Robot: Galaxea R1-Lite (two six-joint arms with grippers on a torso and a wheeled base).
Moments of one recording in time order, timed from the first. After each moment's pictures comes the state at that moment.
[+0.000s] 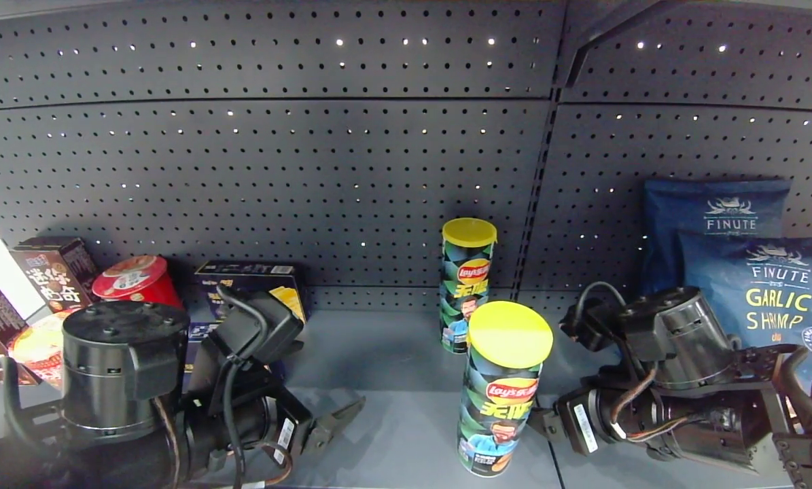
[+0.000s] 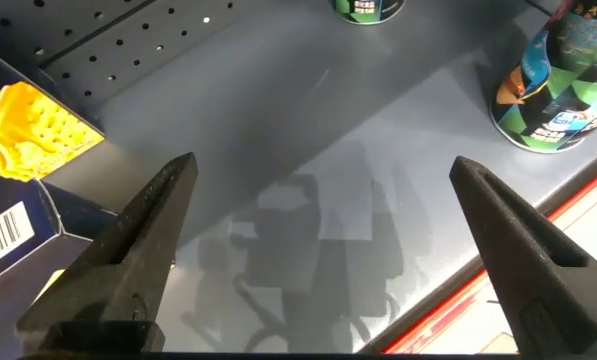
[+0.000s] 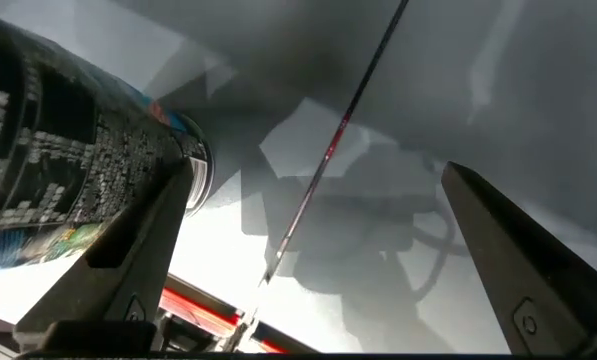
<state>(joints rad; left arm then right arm) -0.58 1.51 -0.46 -0.60 0.01 0.11 0.70 1.61 -0.72 -0.17 -0.21 0.17</state>
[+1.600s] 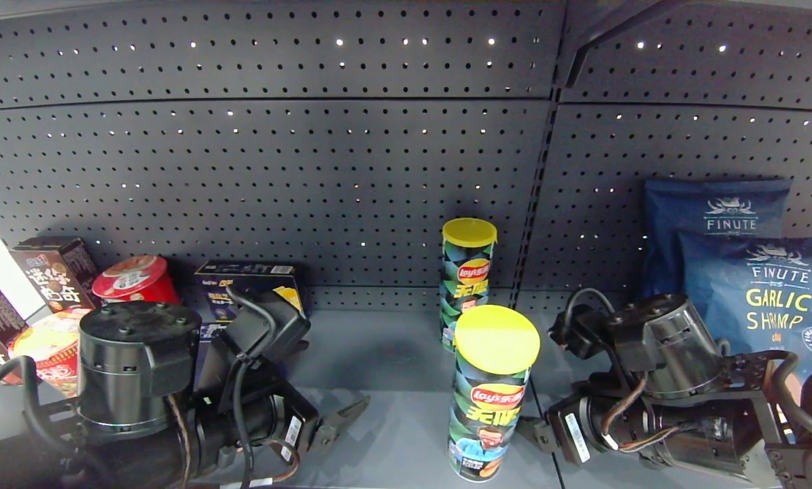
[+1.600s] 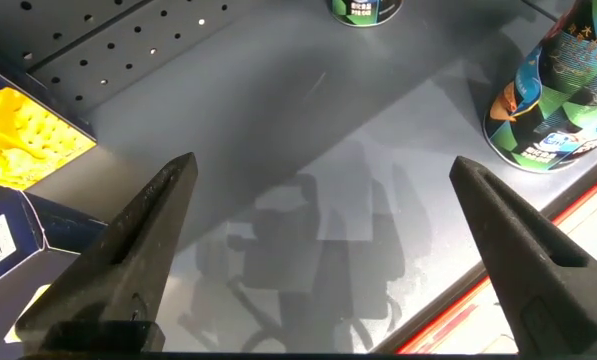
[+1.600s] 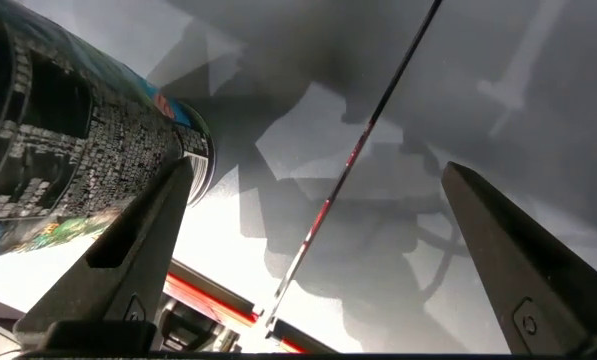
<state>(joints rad) -0.58 1.53 -0.46 -0.63 0.00 0.11 0.73 1.63 -0.72 -0.17 -0.21 0.17</state>
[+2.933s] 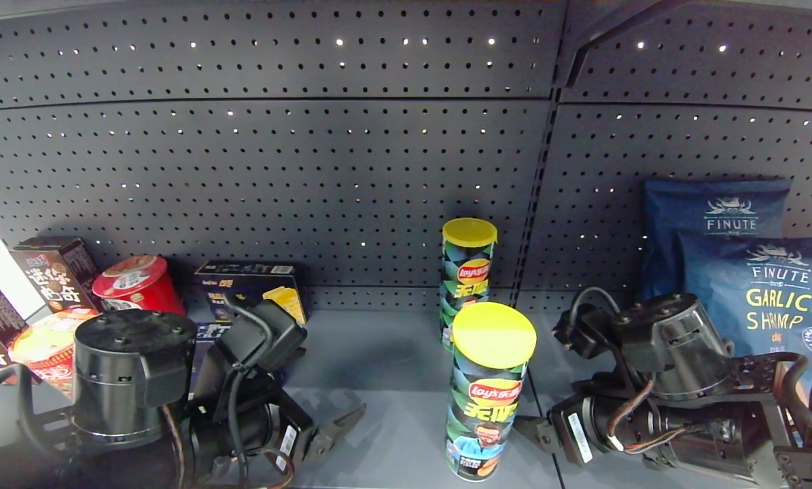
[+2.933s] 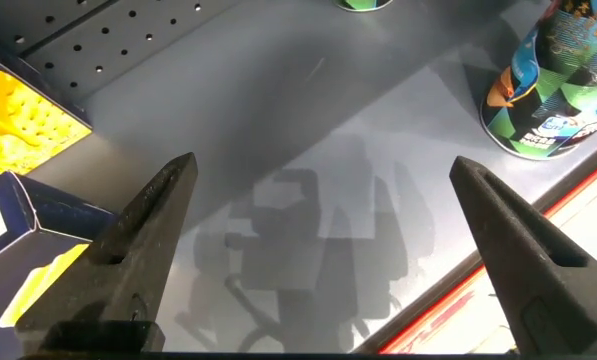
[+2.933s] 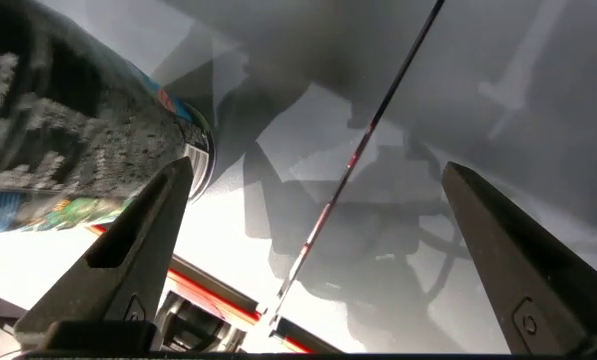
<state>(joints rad) -0.58 1.53 -0.43 -0.64 0.00 0.11 0.73 1.61 -0.71 -0.19 -0.20 0.17</state>
